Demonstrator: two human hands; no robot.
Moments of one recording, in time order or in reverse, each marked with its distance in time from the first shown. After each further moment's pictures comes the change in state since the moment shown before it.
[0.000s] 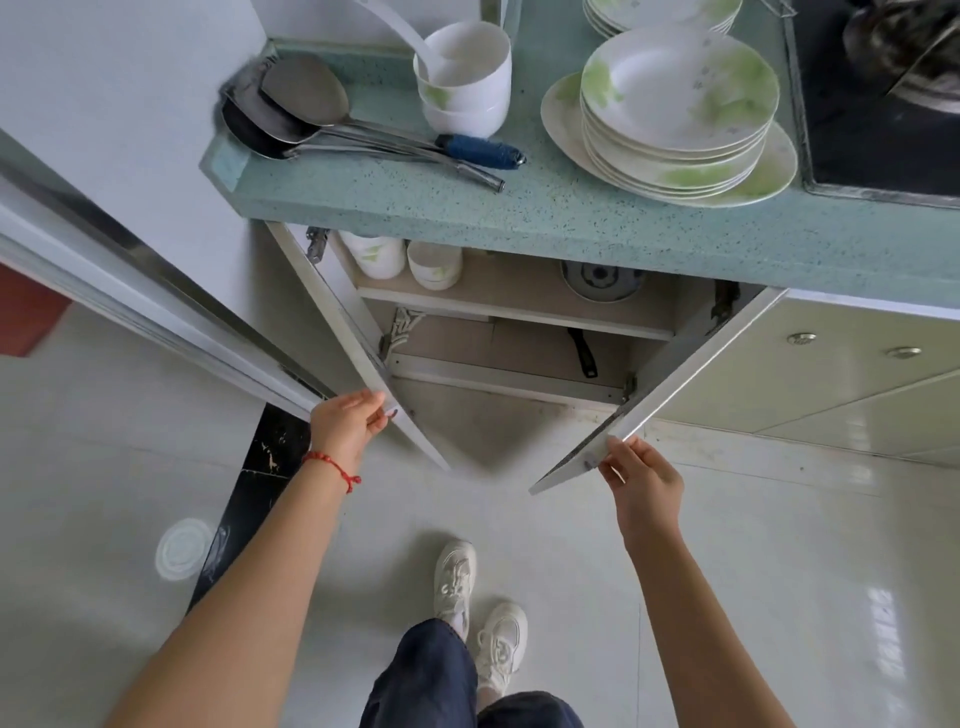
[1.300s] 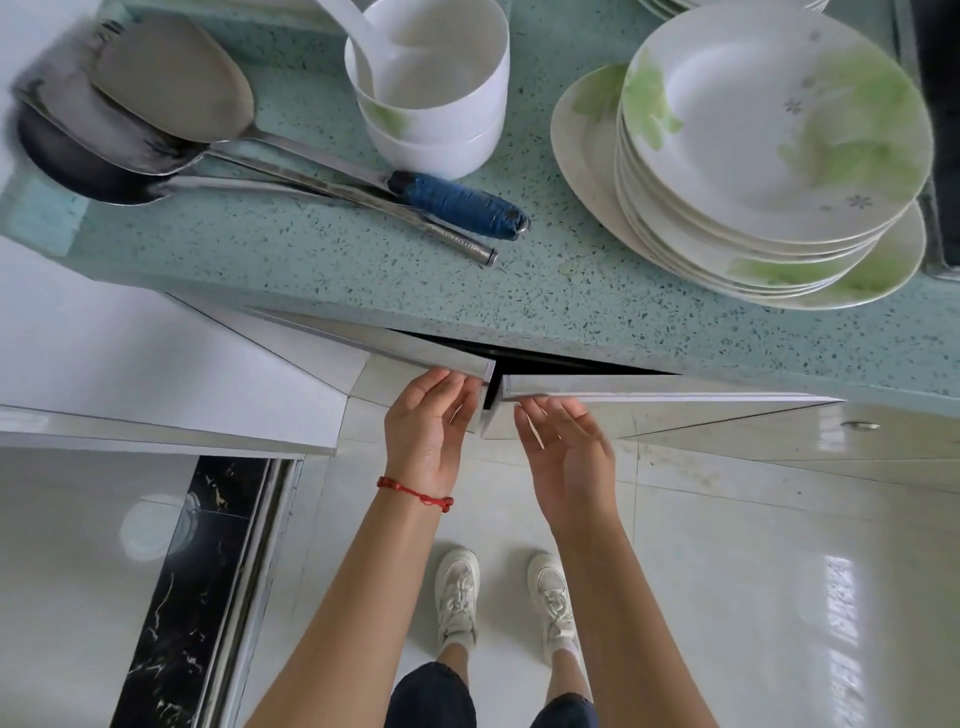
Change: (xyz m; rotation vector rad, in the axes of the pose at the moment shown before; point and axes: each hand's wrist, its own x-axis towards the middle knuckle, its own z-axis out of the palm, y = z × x) left_hand 0.075 0.033 0.170 -0.440 -0.200 -0.123; right_hand 0.120 -0.034 0.161 0.473 -0.128 0.233
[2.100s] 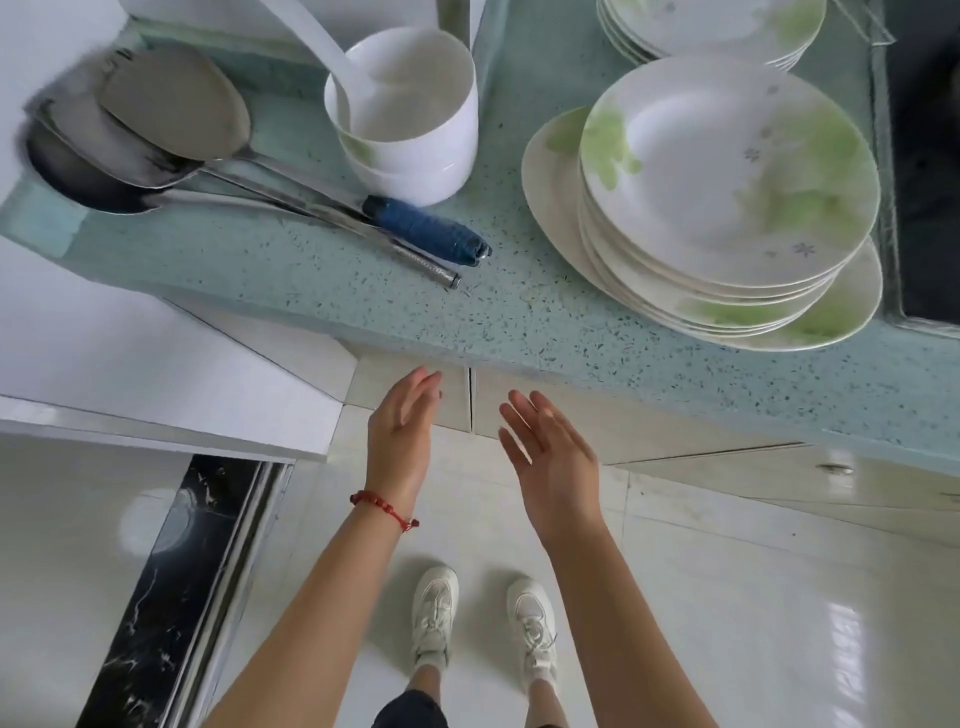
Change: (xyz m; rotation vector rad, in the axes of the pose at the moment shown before) left_hand -0.008 -0.012 0.012 0.674 0.053 0.292; right_hand 0.007 -0.036 -0.008 -0.227 -0.016 0.114
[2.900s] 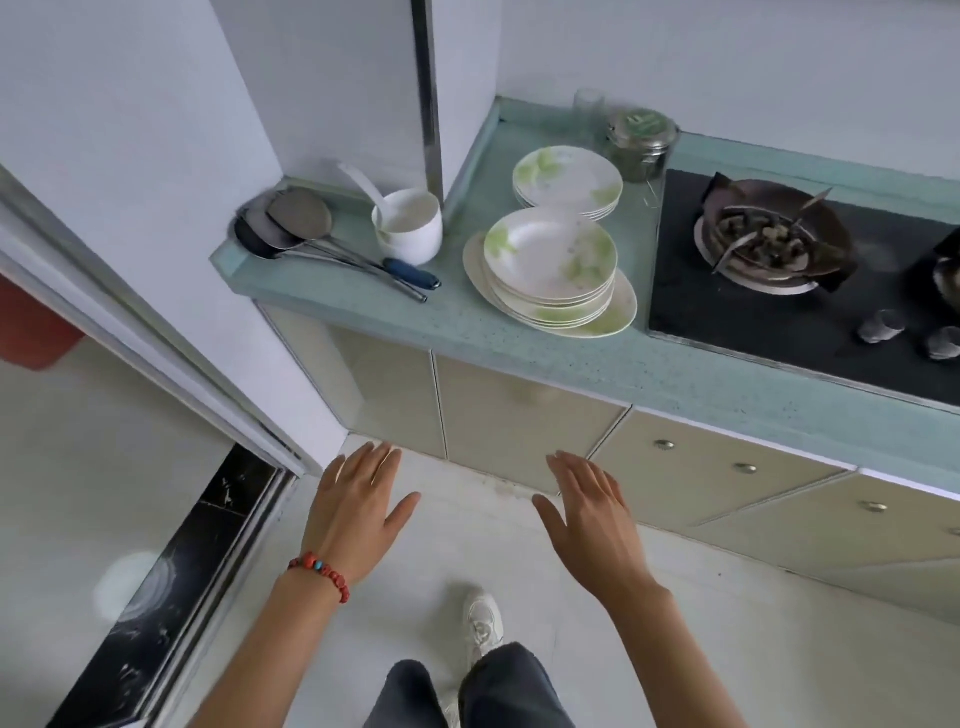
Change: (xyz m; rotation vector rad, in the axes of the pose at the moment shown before) left_hand -0.282 0.053 -0.046 1.321 -0.116 0.456; right_hand -0.250 -0.111 -0.135 -1.869 -0.174 -0.957
